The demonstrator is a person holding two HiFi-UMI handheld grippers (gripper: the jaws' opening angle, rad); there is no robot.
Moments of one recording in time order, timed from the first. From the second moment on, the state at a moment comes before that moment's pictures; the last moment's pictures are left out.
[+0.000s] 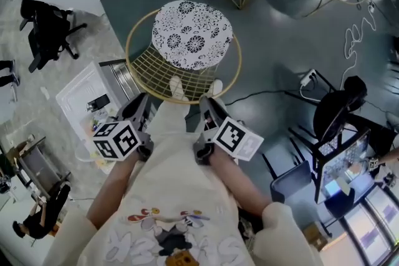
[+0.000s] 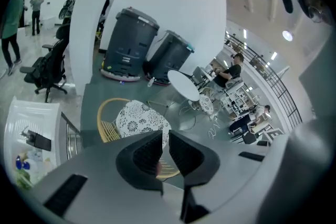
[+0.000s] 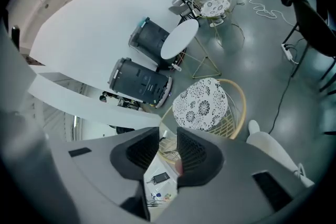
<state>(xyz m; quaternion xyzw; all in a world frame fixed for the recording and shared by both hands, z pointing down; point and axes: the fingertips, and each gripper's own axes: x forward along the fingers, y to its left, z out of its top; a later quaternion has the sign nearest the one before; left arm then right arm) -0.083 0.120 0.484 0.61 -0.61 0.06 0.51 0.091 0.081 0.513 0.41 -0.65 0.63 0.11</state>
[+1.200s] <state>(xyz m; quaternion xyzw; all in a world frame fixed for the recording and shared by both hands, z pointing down) -0.039 0.165 0.656 0.43 -0.55 0.08 0.71 0.054 0.155 0.674 0.47 -0.46 0.72 0.23</state>
